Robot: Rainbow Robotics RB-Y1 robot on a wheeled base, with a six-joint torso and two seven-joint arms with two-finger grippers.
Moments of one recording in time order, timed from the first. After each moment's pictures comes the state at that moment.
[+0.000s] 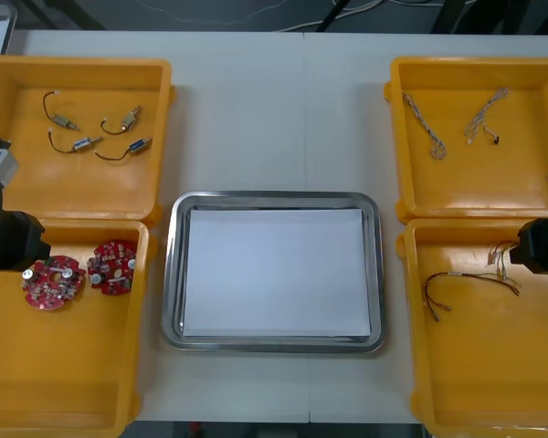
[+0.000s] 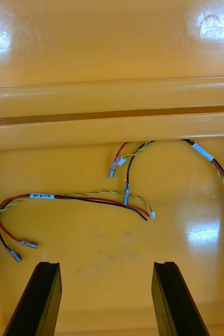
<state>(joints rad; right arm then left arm) -0.14 -0.84 -0.12 -2.16 -0.80 1.76 1.13 -0.12 0.97 0.12 -2.32 0.93 1.78 -0.99</state>
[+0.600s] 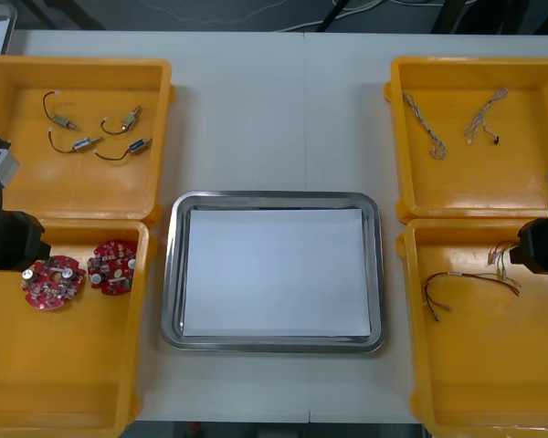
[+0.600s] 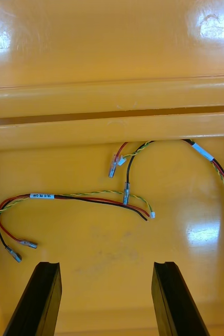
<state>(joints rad) -0.14 -0.84 -0.12 -2.16 -0.80 1.76 1.13 -0.12 0.97 0.12 -2.32 0.93 1.78 -0.99</state>
